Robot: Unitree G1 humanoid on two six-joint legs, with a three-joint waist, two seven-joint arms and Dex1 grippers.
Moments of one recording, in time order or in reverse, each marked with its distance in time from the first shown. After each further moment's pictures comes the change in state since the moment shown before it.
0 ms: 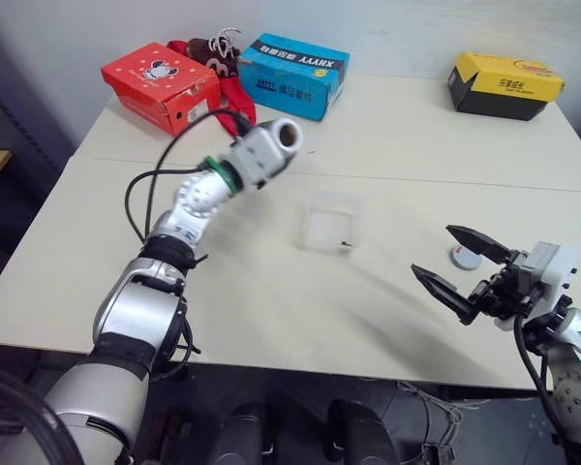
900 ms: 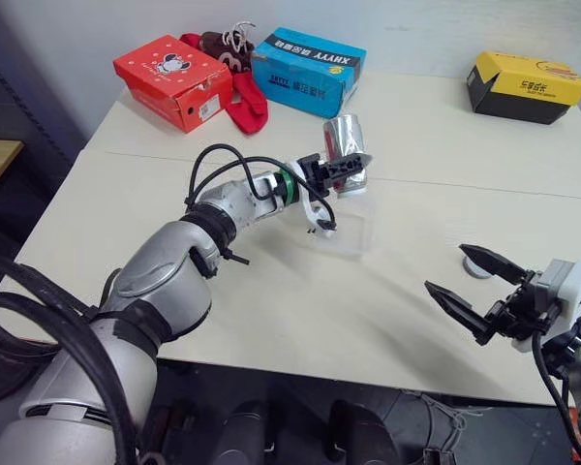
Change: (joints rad) left arm -0.341 -0.118 -0.938 0.227 1.417 0.154 1.420; right arm 0.178 -0.029 -0.093 -0.113 0.064 0.116 -0.069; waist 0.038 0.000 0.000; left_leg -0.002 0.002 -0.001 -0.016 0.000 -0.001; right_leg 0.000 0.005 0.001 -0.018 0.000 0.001
